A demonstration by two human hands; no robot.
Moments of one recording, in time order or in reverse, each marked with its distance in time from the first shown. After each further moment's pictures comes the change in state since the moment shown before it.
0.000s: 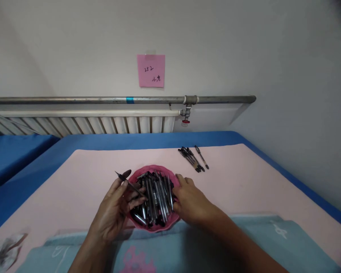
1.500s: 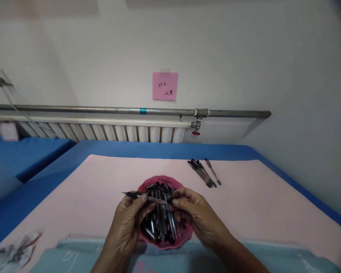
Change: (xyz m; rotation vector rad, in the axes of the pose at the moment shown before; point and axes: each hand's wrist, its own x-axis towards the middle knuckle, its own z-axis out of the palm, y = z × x) left_hand -0.002 -0.010 0.014 -0.185 0.195 -0.002; right_hand 0.008 -0.016 0.007 1.708 -0.041 0.224
